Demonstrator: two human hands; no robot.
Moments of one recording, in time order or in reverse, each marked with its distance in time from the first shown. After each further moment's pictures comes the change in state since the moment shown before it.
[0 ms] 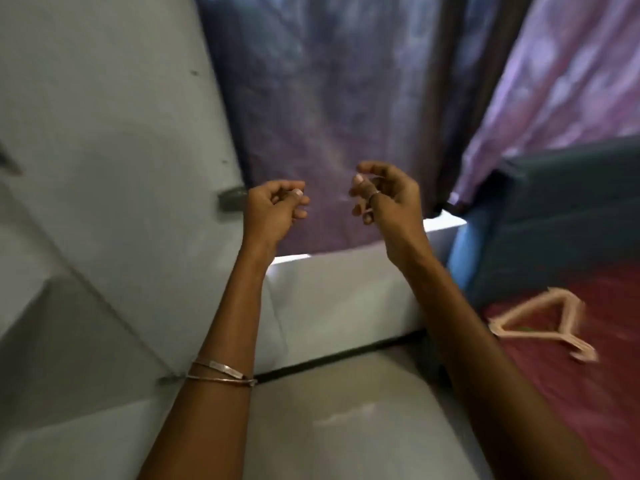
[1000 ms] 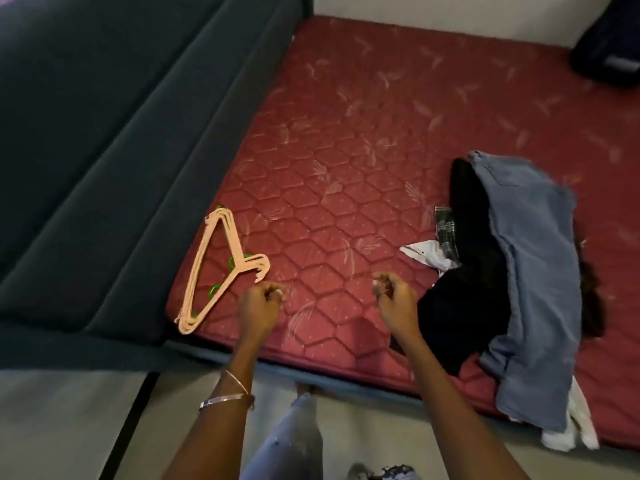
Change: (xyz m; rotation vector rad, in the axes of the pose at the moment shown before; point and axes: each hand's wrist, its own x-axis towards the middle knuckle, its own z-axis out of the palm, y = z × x) left_hand -0.229 -0.218 0.712 0.406 -1.213 -0.107; right_hand -0.227 0.211 -0.696 -0.729 1.120 0.726
